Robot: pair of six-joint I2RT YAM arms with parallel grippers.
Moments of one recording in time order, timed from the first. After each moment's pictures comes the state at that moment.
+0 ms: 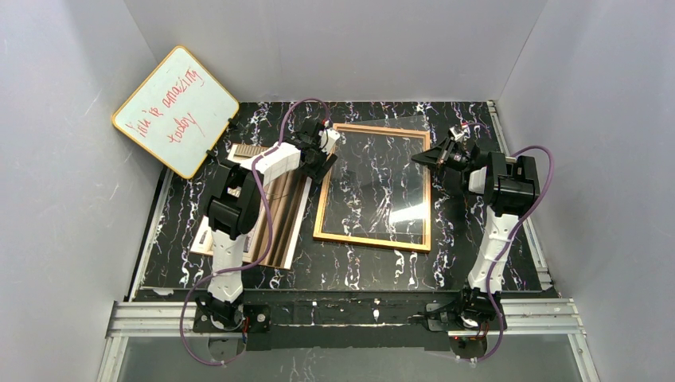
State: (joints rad) left arm -0.47 2.12 1.57 -0.48 -0.07 0.25; right arm -0.14 2.25 1.10 1.03 -1.24 1.24
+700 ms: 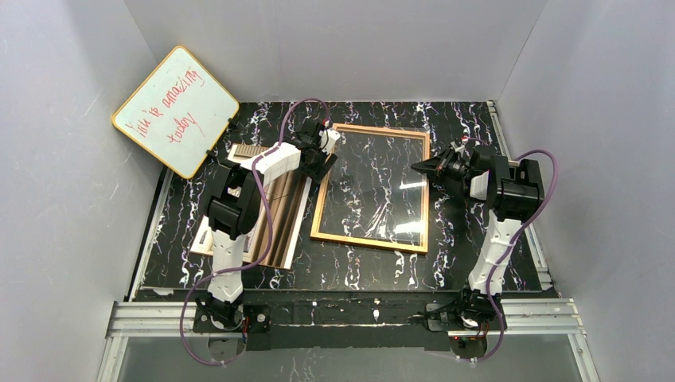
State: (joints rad) left arm -0.47 2.12 1.57 -0.48 -0.07 0.25; right arm -0.14 2.18 0.98 0.86 -1.15 1.24
